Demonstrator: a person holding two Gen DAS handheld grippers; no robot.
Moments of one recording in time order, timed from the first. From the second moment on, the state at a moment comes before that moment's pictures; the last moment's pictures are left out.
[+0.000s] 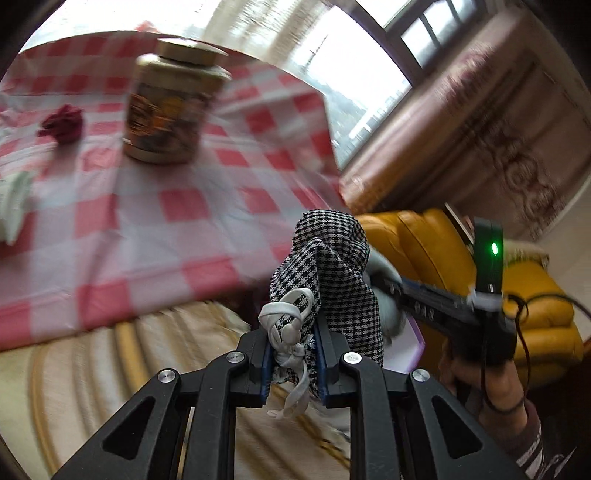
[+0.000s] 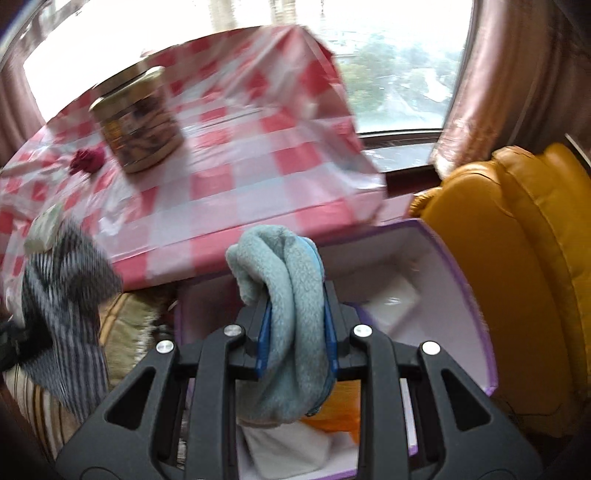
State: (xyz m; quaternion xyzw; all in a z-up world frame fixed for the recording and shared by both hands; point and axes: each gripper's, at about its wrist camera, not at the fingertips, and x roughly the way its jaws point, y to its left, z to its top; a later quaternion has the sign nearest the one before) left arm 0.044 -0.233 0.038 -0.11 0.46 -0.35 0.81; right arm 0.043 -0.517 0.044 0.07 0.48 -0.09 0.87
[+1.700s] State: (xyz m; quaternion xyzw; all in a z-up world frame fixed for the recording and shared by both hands) left arm 0.223 -0.013 -0.035 -0.11 0.52 0.01 0.85; right arm 0.199 -0.242 0.085 -0.06 0.43 0.16 0.89
